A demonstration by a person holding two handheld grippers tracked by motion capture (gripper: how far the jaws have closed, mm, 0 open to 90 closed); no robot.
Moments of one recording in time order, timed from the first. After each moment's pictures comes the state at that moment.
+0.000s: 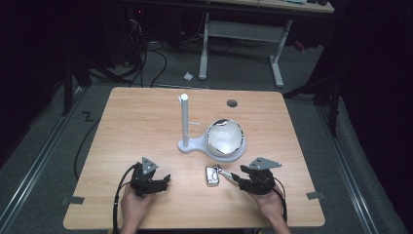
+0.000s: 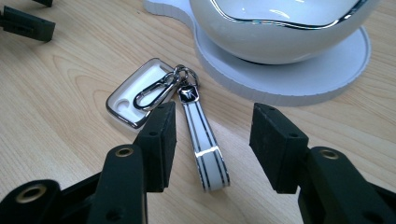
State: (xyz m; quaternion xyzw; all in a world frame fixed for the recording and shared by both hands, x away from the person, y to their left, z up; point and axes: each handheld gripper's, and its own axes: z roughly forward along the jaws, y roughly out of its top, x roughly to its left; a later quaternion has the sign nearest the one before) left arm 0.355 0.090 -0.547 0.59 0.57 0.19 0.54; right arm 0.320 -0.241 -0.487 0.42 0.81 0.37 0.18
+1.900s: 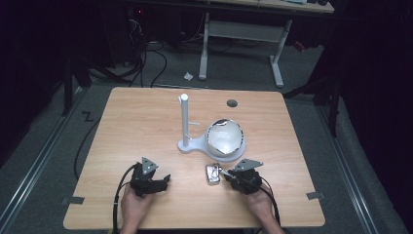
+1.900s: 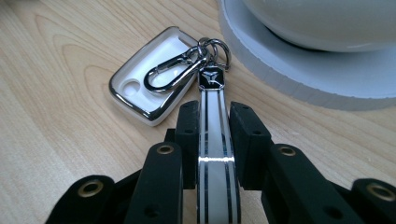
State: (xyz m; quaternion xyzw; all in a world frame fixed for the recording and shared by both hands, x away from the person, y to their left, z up) left arm 0.355 0.090 -0.547 0.59 0.57 0.19 0.54; right arm 0.334 -0.216 -0.514 0.39 0.84 0.33 0.17
